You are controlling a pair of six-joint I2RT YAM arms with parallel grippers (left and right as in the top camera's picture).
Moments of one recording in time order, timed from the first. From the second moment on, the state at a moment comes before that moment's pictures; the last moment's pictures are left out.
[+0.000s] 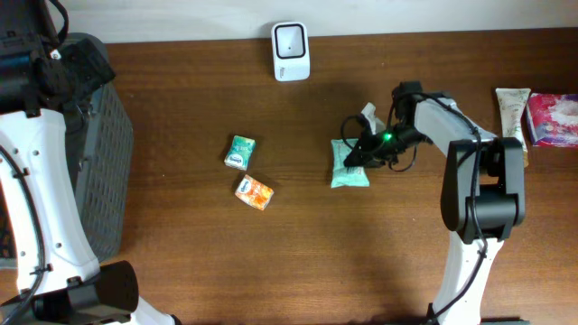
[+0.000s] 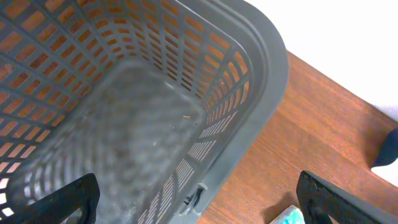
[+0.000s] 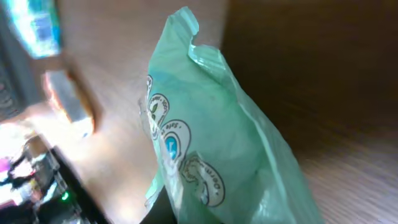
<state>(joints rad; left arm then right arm) 0.19 1.78 2.20 -1.33 -0.22 -0.39 0.03 2.21 1.56 -1.00 -0.69 -0.10</state>
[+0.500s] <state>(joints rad) 0.19 1.78 2.20 -1.33 -0.22 -0.39 0.45 2.23 1.67 -1.20 0.57 0.42</state>
